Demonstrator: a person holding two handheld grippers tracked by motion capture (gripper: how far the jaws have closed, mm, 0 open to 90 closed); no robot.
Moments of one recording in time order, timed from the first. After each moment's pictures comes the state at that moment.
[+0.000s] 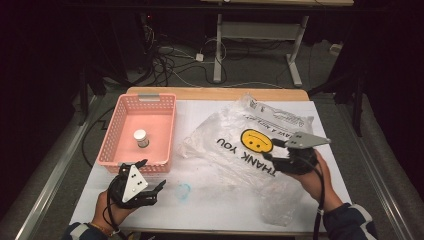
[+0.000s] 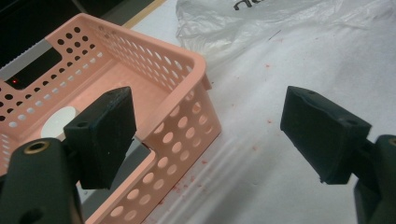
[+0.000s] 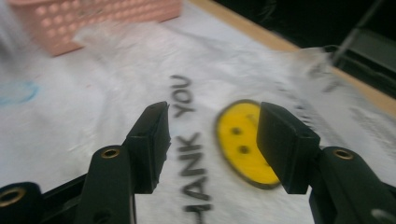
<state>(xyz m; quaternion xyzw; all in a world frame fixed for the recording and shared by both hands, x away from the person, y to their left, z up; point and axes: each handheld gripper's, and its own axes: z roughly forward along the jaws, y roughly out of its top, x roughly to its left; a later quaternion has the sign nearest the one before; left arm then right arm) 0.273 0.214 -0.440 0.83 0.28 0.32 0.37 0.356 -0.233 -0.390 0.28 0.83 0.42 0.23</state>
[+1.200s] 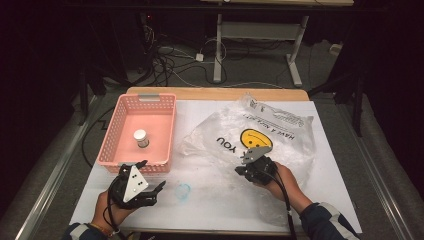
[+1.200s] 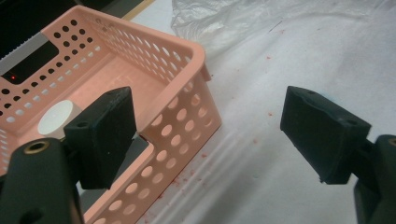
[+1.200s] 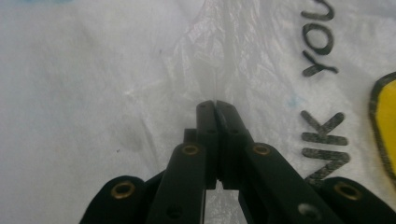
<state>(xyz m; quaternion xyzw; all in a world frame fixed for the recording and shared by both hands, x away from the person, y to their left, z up) 0.273 0.215 -0.443 0.83 0.28 0.32 0.36 0.368 -0.159 -0.448 0.20 0.92 0.32 0.14</state>
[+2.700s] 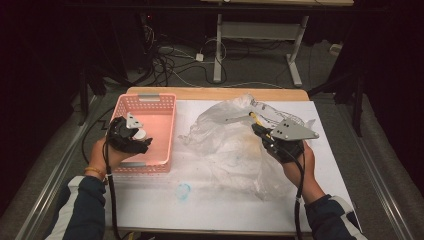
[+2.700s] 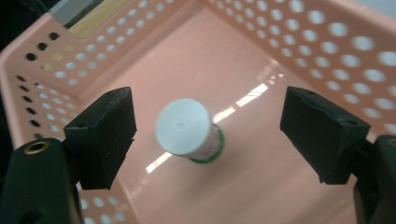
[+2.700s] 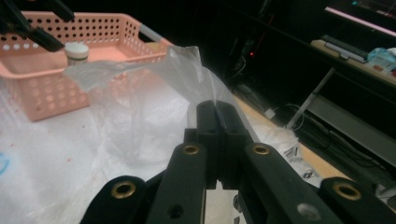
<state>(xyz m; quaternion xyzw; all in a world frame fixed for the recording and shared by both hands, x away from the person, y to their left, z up) 0.418 0.251 -0.404 0.85 0.40 0.27 0.23 0.360 -0.190 -0.349 0.24 0.78 0.47 0.34</state>
